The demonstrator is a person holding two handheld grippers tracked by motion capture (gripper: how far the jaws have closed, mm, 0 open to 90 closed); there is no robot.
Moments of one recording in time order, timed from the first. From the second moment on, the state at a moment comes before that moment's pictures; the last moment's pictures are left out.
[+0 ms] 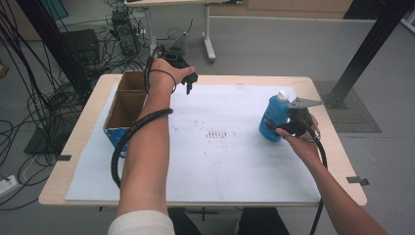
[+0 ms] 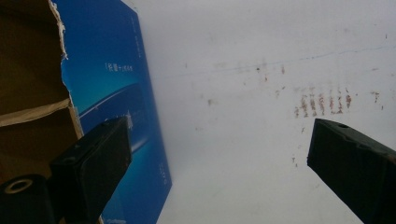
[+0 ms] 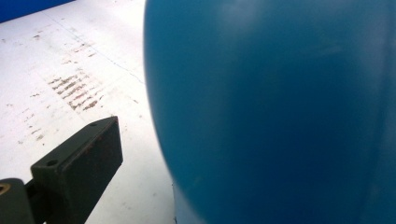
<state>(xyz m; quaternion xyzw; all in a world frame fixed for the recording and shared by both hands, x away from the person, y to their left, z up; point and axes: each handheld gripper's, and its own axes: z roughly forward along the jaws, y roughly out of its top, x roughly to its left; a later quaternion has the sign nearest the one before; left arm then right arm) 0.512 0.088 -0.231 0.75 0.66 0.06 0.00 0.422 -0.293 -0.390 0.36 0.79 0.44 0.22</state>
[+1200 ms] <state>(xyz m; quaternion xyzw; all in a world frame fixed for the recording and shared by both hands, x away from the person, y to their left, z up) 0.513 0.087 -0.227 0.75 0.66 0.06 0.00 0.425 -0.292 -0.392 0.36 0.79 0.44 0.22</state>
